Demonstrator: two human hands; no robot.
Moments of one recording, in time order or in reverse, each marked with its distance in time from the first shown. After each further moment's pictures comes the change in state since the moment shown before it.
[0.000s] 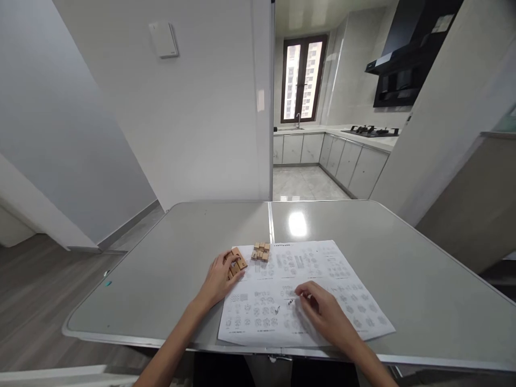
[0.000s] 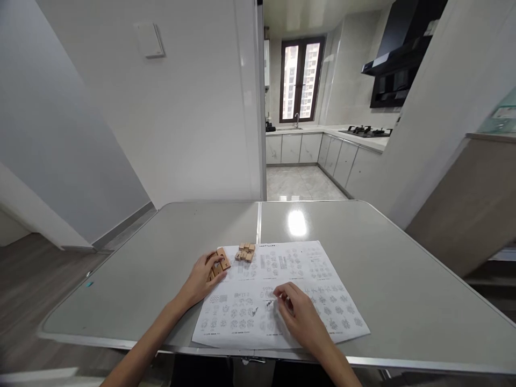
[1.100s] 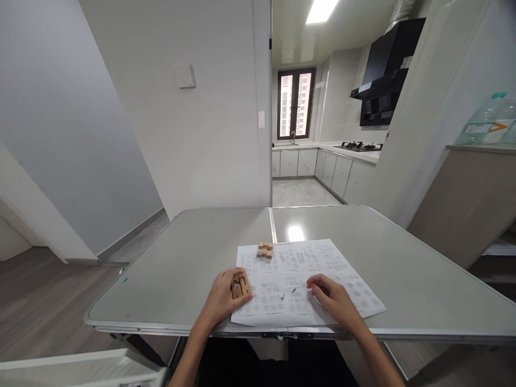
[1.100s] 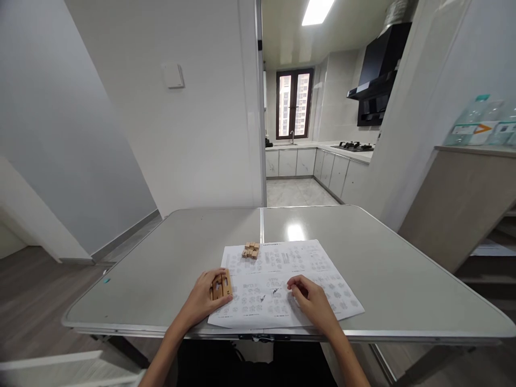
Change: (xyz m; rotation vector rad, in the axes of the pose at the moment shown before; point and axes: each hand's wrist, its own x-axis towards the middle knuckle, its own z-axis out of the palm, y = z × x) left_hand -0.066 0.032 -0.024 -0.181 0.022 0.037; right_hand -0.011 0.025 0.002 0.148 0.167 0.080
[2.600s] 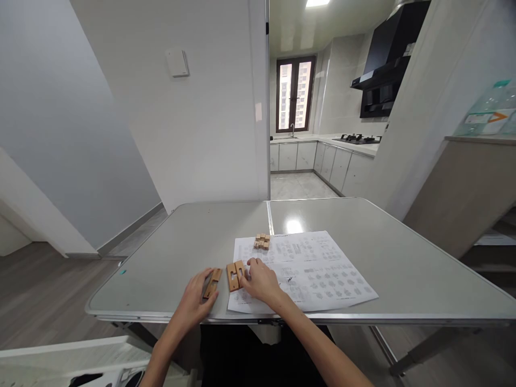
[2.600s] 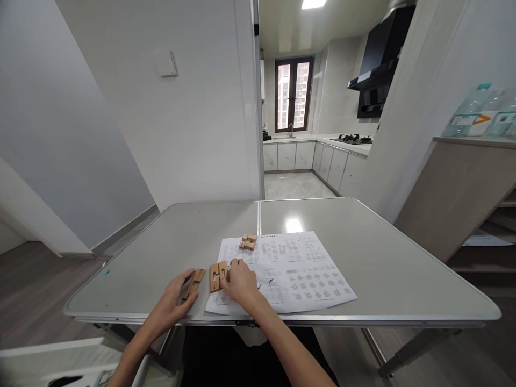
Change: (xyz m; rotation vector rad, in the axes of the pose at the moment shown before) left_hand -0.047 -0.047 -0.035 0.134 0.076 -0.050; right_hand 0.046 -0.106 0.145 -0.524 -0.261 0.035
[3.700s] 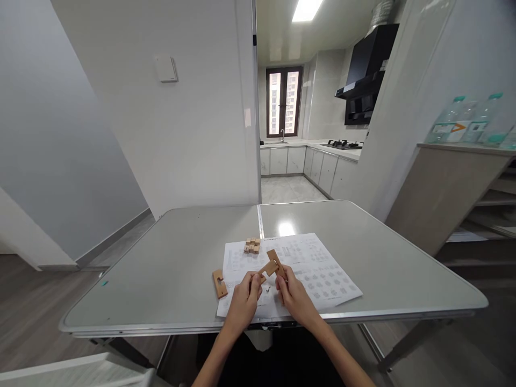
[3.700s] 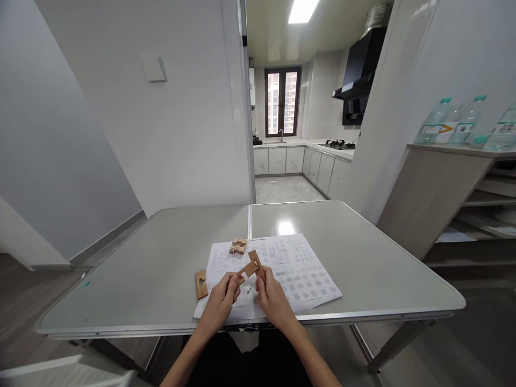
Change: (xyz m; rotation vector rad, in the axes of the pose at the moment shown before) left_hand 0.034 0.161 0.080 -0.680 -0.126 -0.110; right_hand -0.061 0.102 -0.026 0.511 0.277 -0.127
